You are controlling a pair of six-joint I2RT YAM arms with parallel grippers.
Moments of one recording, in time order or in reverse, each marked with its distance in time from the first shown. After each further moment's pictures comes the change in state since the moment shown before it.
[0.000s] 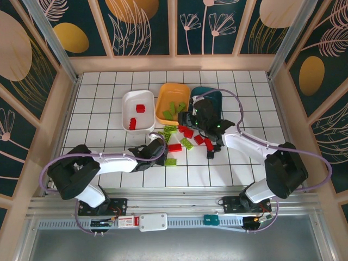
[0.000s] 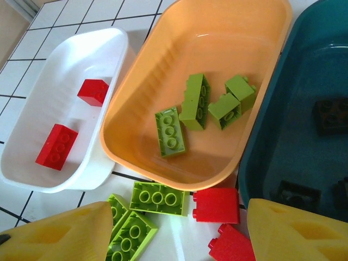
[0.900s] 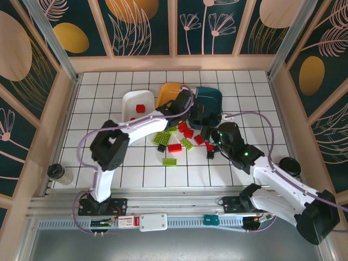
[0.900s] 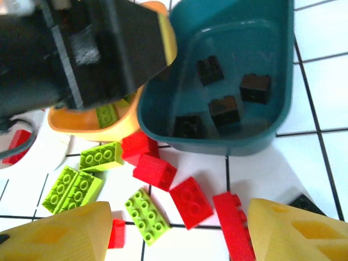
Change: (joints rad) left arm 0.110 0.615 1.075 -0.111 0.191 0.117; right arm -0.016 -0.578 -0.374 -0.187 0.180 0.148
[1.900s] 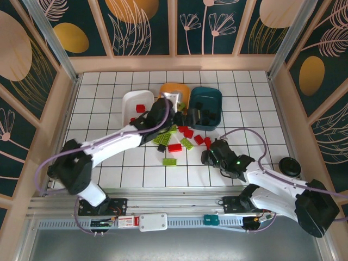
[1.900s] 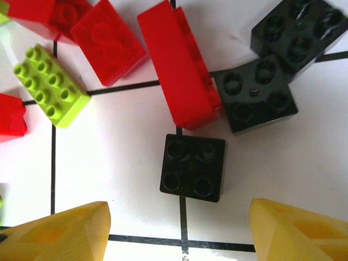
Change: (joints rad) left arm 0.000 -0.588 -0.600 0.228 0.089 -0.093; right arm 0.109 0.115 -0.180 -0.090 -0.054 0.179
